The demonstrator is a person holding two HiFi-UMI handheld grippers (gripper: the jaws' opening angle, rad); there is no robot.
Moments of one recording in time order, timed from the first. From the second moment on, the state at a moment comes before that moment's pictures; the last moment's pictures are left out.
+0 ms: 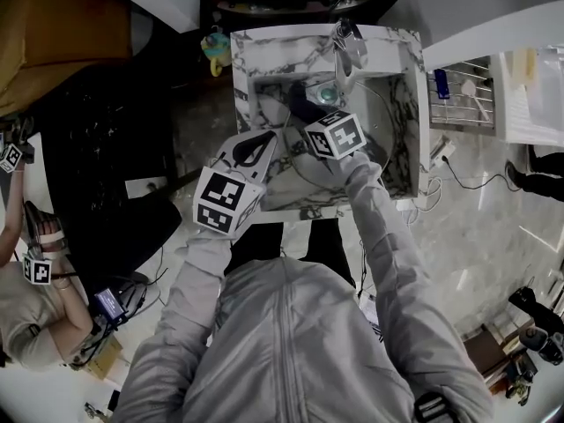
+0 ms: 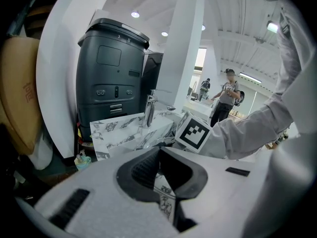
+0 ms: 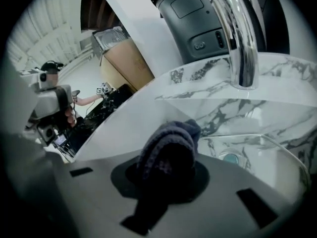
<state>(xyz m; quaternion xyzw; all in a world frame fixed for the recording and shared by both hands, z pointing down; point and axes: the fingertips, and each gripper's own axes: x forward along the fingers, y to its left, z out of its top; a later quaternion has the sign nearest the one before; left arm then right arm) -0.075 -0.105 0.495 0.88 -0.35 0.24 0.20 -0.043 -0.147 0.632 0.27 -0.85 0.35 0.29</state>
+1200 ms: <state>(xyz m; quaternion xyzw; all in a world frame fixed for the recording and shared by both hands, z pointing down) -0.034 -0.100 0.500 0.88 -0.34 0.24 0.21 0.179 -0.176 0.598 0.54 -0.69 0.15 0.45</state>
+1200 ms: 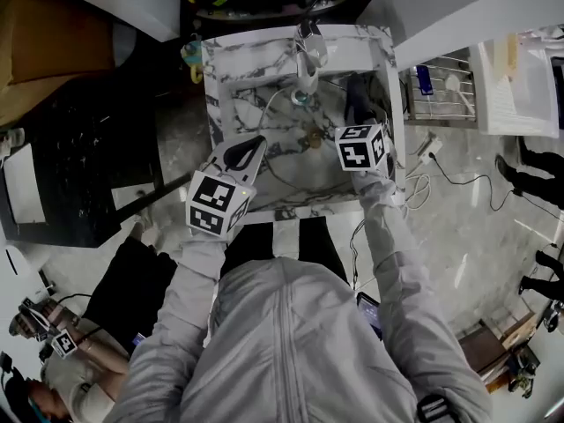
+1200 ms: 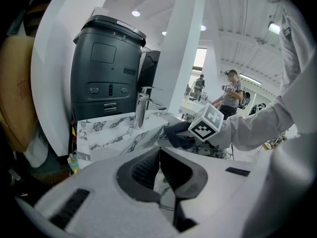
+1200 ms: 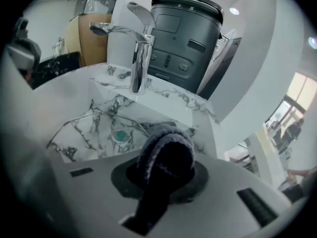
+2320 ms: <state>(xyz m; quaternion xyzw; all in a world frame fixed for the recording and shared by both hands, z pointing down) -0.057 -0.087 0.506 0.88 -0.34 0.25 0.22 0.095 -0.144 0.679 0.38 -0.72 0.17 0.55</state>
